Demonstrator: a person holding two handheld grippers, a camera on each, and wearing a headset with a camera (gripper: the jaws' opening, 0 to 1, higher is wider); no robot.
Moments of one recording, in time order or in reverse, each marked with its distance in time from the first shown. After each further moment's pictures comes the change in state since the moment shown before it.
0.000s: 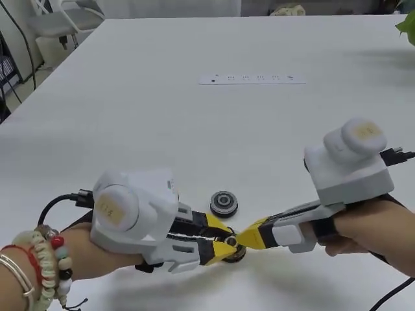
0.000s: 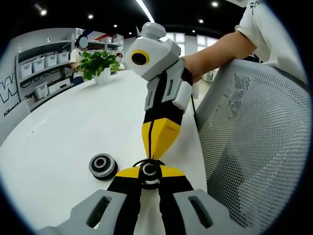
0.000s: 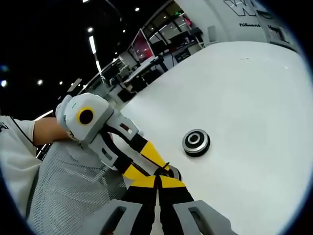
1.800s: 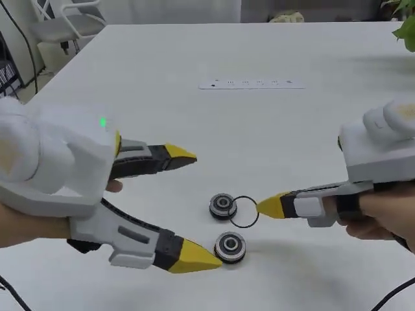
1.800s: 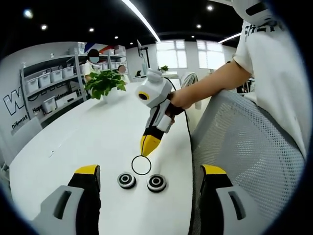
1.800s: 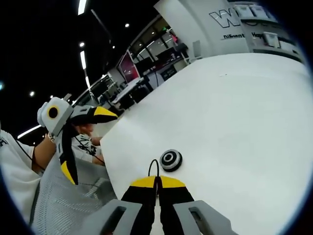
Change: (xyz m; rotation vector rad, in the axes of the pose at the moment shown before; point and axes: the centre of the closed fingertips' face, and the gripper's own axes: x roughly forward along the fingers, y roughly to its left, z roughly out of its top) left arm -0.087 0.004 0.066 0.051 -0.073 0.081; right arm -0.039 -0.023 0.029 0.041 -0.157 -0.109
